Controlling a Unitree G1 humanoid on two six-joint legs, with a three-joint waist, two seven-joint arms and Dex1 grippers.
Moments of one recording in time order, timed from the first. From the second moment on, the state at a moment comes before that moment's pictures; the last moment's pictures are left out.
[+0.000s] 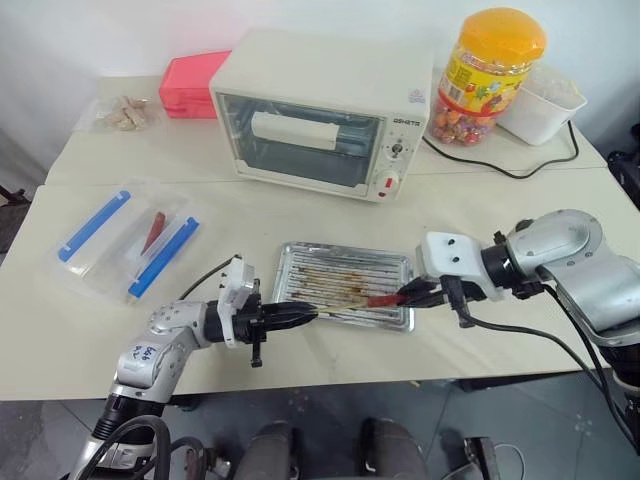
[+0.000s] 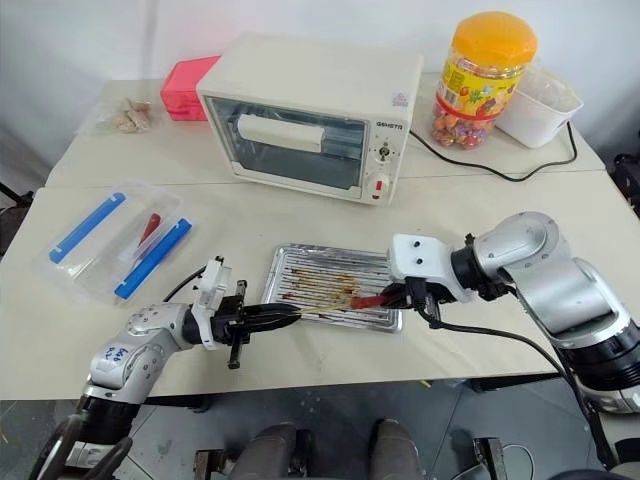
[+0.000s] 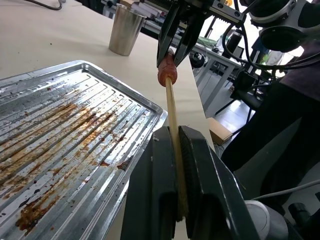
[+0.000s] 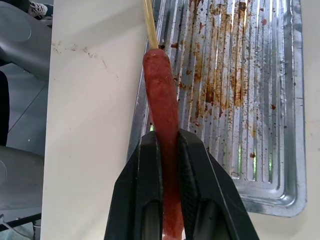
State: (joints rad) left arm -0.24 0.48 -0.05 -0.11 -0.58 0.41 -1.12; right arm -0.65 -0.96 0.28 -0.35 0.23 0.66 1.36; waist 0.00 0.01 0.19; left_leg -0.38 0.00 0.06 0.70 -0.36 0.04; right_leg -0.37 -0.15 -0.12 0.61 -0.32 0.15
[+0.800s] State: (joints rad) left arm -0.33 0.39 -0.07 0.00 -0.50 0.41 -1.15; right arm -0.73 -0.85 0.36 -0.32 0.17 0.72 1.33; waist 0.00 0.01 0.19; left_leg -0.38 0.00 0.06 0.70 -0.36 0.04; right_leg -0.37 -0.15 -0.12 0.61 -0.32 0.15
